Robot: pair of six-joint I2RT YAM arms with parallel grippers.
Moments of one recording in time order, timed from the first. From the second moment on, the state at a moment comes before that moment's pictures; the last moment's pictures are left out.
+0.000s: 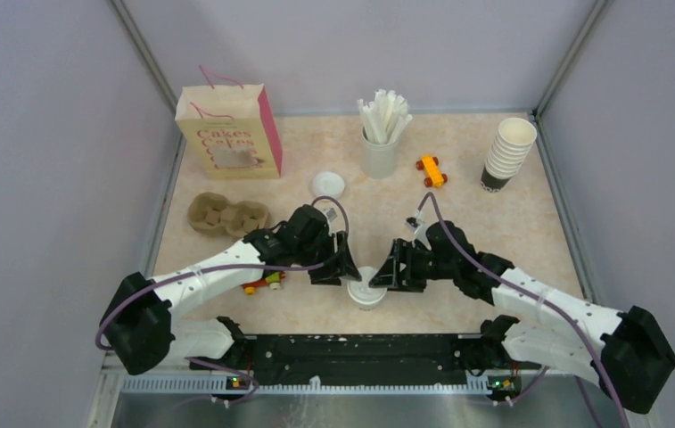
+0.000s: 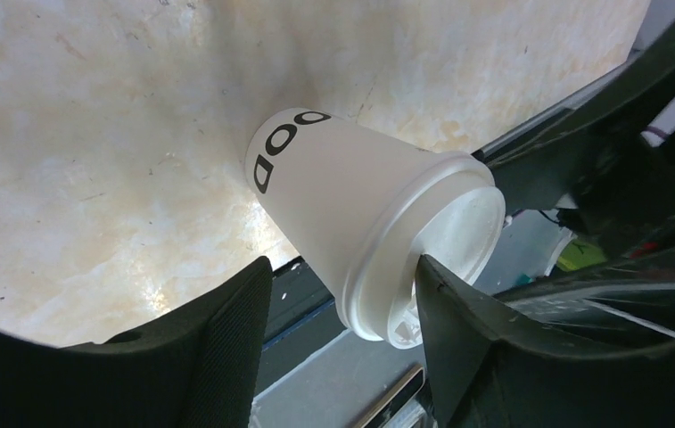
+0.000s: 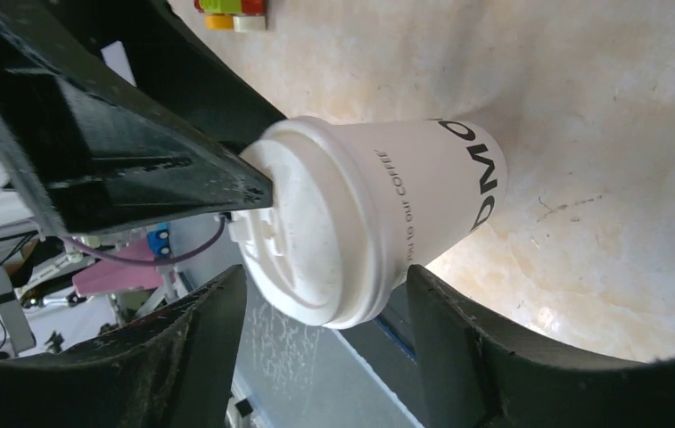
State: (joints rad) left arm -0.80 1.25 0.78 -0.41 0.34 -0.93; right arm 0.77 0.98 0.48 -0.14 -0.43 0.94
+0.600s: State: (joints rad) left arm -0.80 1.18 0.97 -0.52 0.29 -0.87; right arm 0.77 0.90 0.77 -0.48 -0.31 0.87
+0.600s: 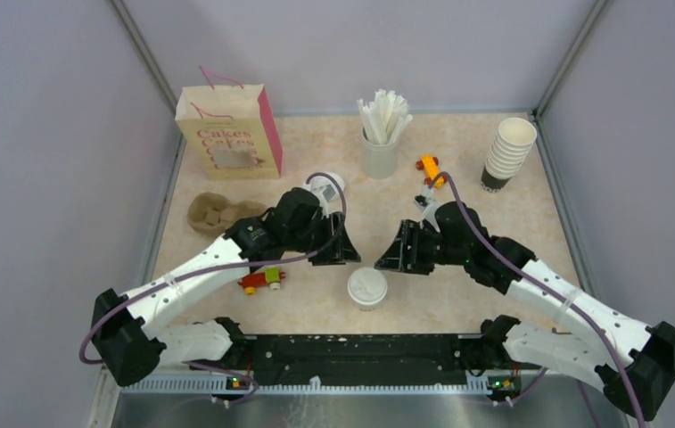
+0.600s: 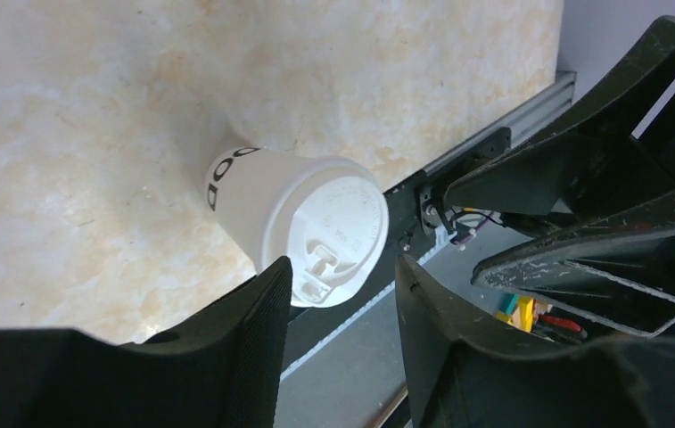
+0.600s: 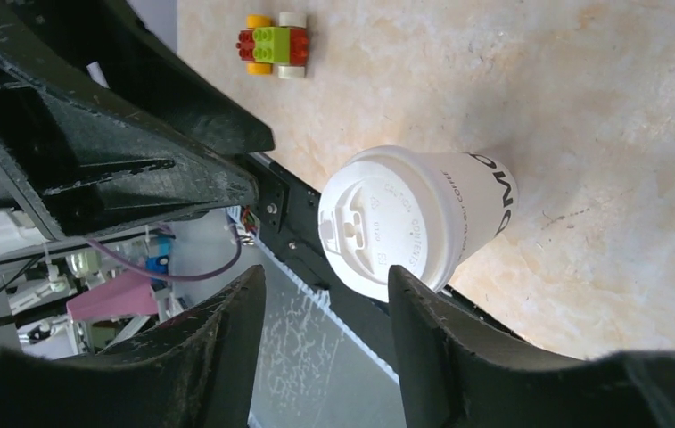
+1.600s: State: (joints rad) left arm -0.80 1.16 0.76 -0.49 0.28 -0.91; right arm 0.77 1.02 0.85 -0.53 -0.27 0.80
